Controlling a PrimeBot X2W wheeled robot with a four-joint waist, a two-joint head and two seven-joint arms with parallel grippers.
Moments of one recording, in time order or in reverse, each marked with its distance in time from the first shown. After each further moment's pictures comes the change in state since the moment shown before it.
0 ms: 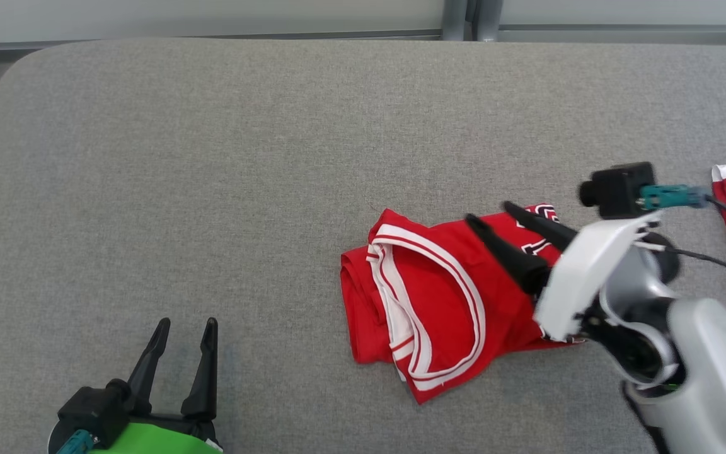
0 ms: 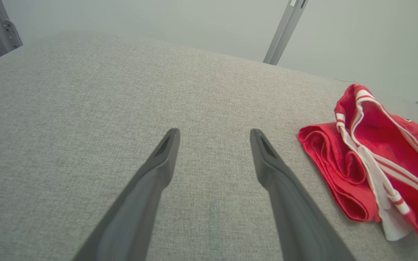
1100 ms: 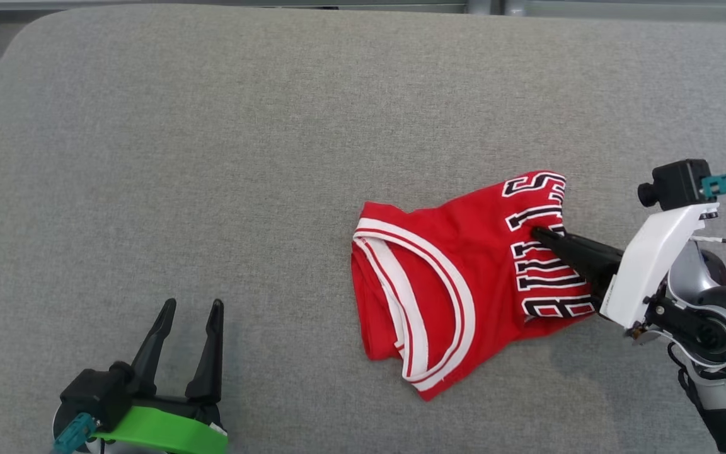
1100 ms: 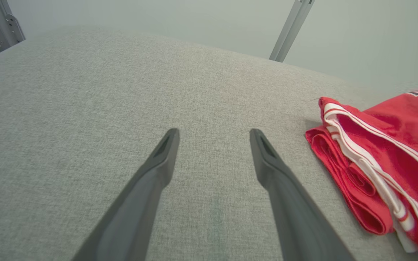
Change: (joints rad) left arm -0.052 0.005 -0.025 -0.002 -0.013 -0.001 0.000; right arm 0.024 -0.173 -0.143 0.077 0.251 0.000 0.184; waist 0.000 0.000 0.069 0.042
